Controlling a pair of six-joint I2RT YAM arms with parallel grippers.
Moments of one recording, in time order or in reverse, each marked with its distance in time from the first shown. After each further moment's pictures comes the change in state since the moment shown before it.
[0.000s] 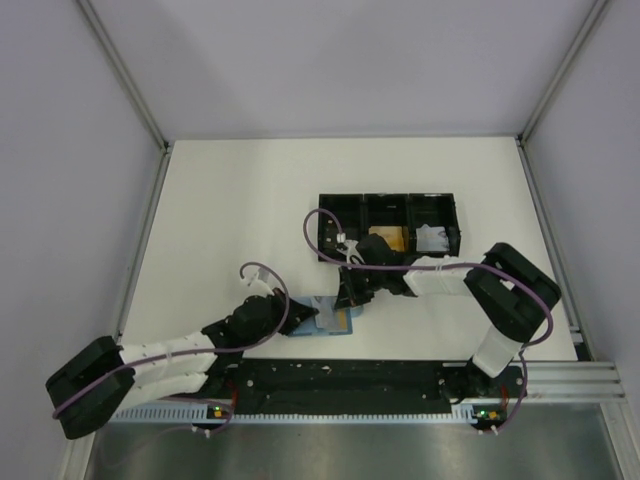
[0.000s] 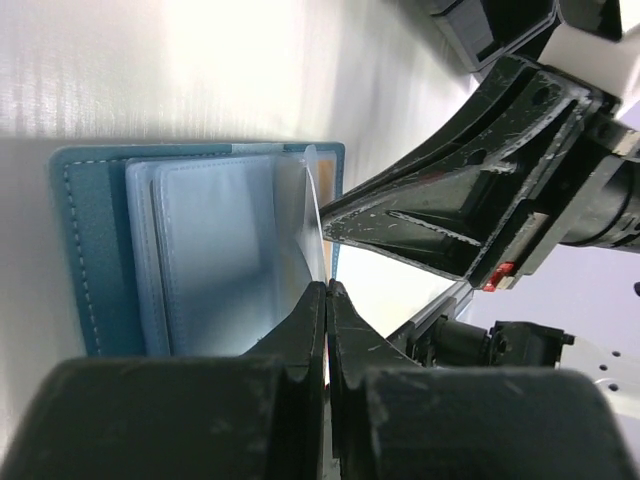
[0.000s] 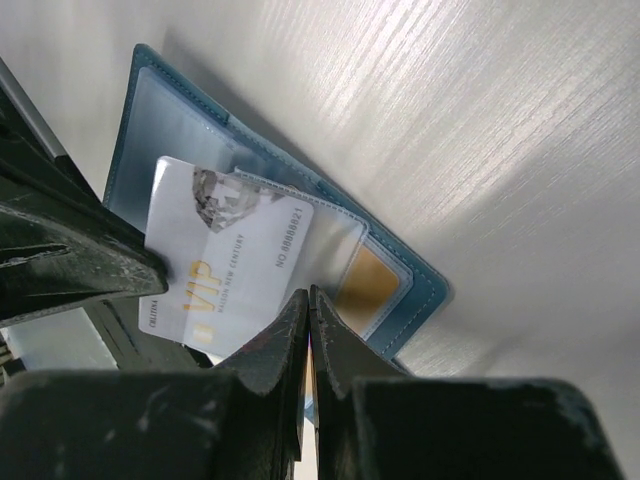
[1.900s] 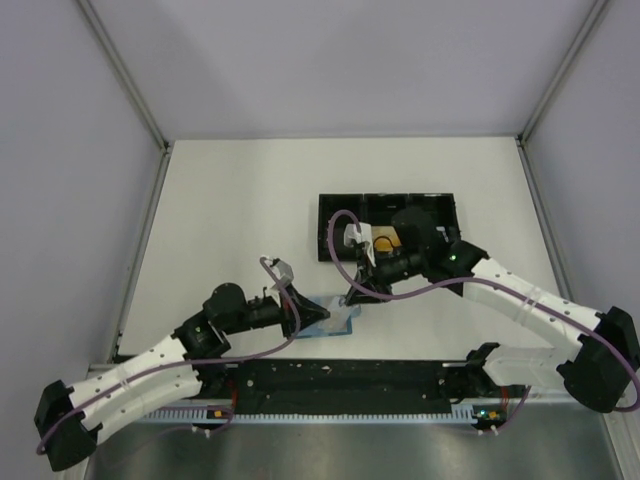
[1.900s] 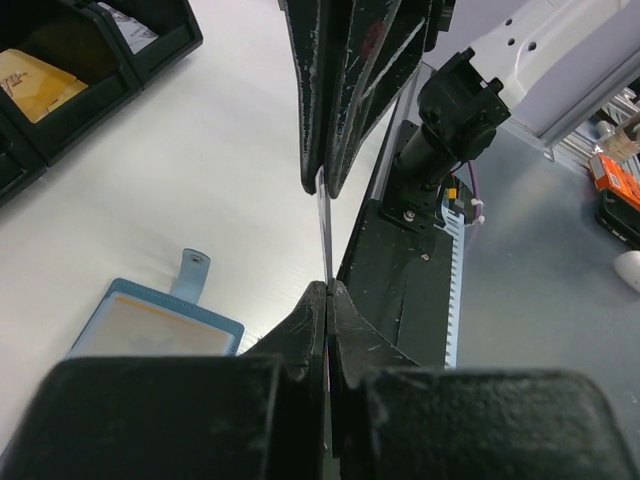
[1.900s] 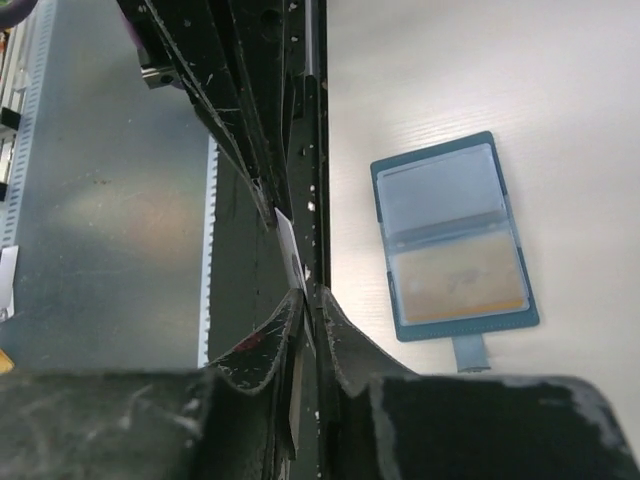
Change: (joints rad) left arm 0.001 -0.420 0.228 -0.264 0.503 0.955; right arm -0.030 -0.506 0.165 -0.457 -0.380 -0.621
